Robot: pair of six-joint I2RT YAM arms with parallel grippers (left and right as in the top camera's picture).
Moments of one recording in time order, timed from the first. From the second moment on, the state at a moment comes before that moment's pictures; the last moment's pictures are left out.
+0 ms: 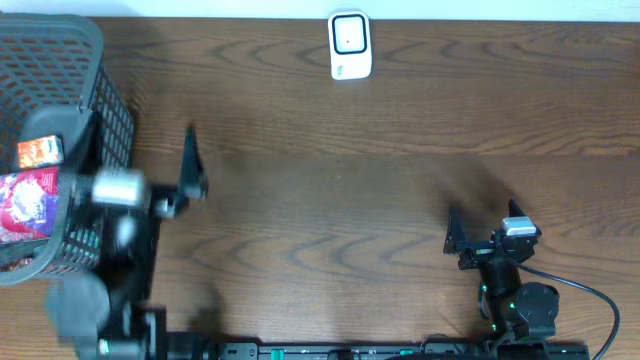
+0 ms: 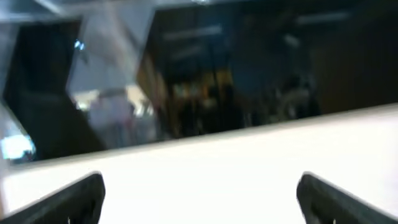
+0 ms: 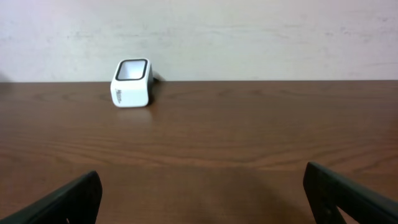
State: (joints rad) left arm -0.03 0.62 0.74 0.24 0.15 0.10; right arm 0.05 0.01 0.01 -0.07 -0.06 0.04
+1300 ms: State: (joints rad) left arm 0.67 1.78 1.94 -0.81 -0.17 -0.17; right arm 0.05 0.01 0.01 -0.07 -0.06 0.04
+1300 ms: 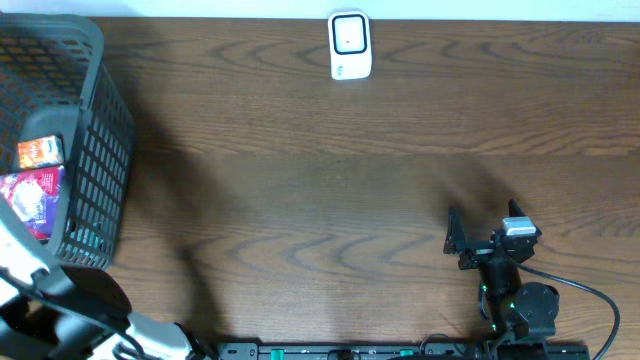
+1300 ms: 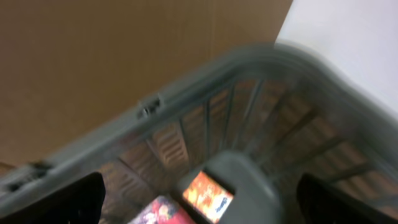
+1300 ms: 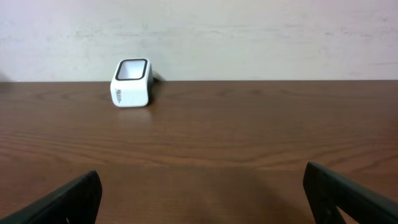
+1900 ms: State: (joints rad) left arm 0.62 2.09 1.94 -1.02 -0.29 -0.46; right arm 0.05 0.01 0.01 -0.07 -0.06 0.04
